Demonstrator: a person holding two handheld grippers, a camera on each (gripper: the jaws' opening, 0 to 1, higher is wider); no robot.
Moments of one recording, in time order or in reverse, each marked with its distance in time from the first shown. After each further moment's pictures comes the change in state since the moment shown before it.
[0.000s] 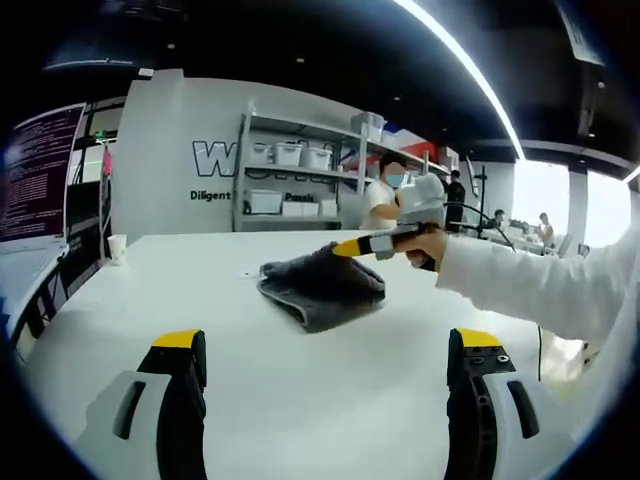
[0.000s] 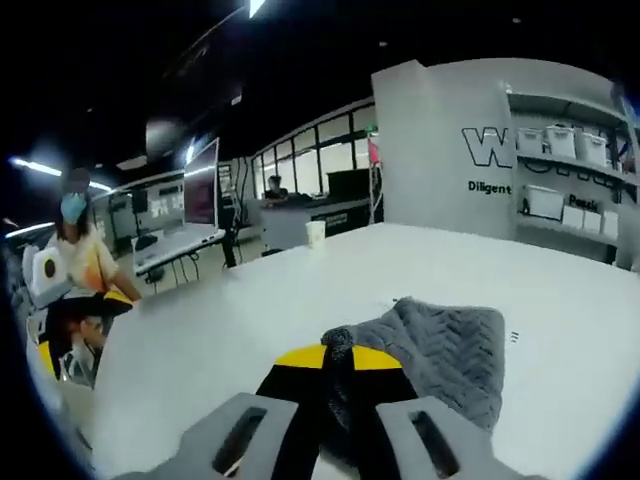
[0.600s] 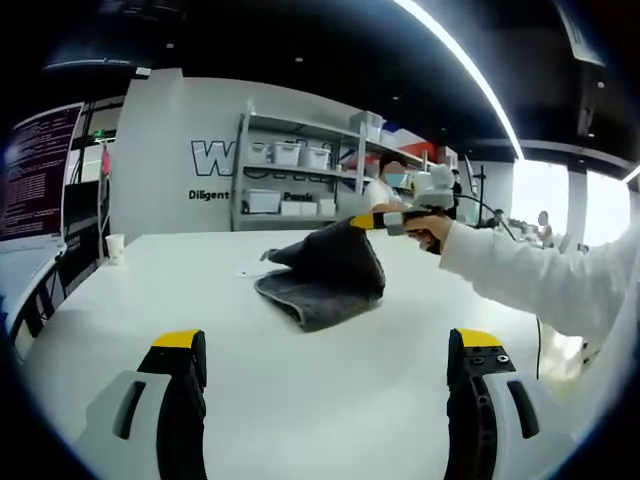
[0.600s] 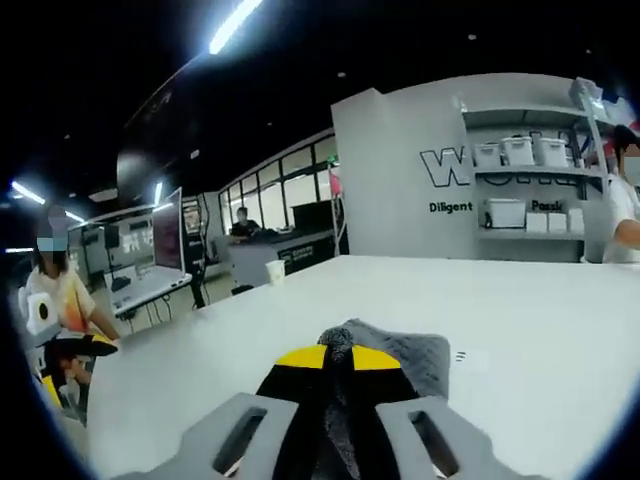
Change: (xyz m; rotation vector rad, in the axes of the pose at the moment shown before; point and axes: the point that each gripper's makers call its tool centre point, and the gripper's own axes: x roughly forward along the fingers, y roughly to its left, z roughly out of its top) left arm 0.003 -0.004 -0.002 0.000 0.003 -0.005; right arm -0.039 -0.056 0.037 0.047 -0.134 -0.146
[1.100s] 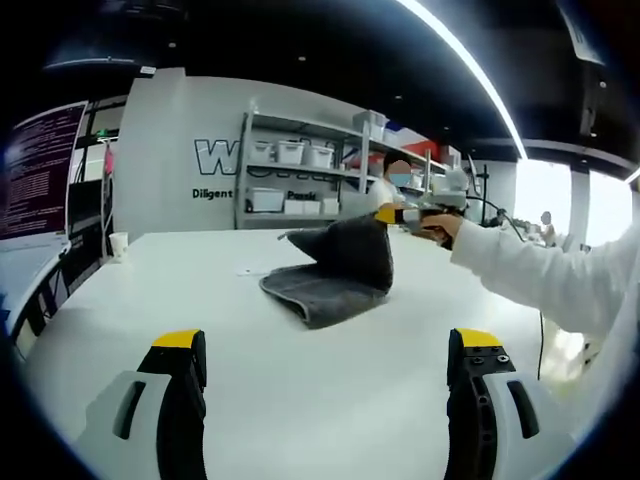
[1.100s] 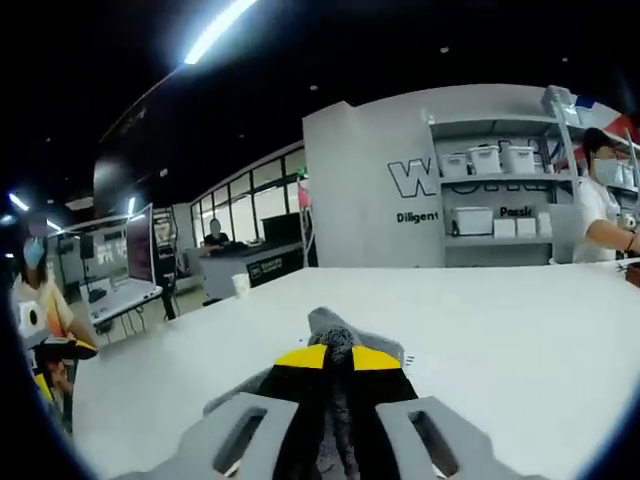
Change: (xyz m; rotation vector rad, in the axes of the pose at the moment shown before) left arm -0.003 0.004 -0.003 -0.003 0.005 0.015; right arm -0.035 -0.057 0.006 0.021 -0.052 -0.136
